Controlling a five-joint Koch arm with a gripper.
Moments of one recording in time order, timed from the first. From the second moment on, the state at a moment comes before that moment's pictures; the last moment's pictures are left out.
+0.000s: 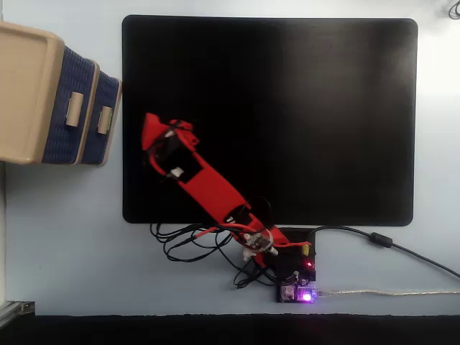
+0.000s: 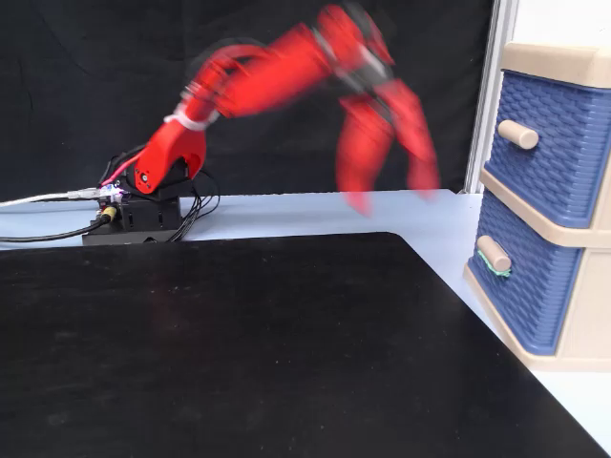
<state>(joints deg) 49.1 62.1 12.6 110.1 138.3</state>
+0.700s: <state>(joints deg) 94.6 114.2 119.5 97.0 79.5</state>
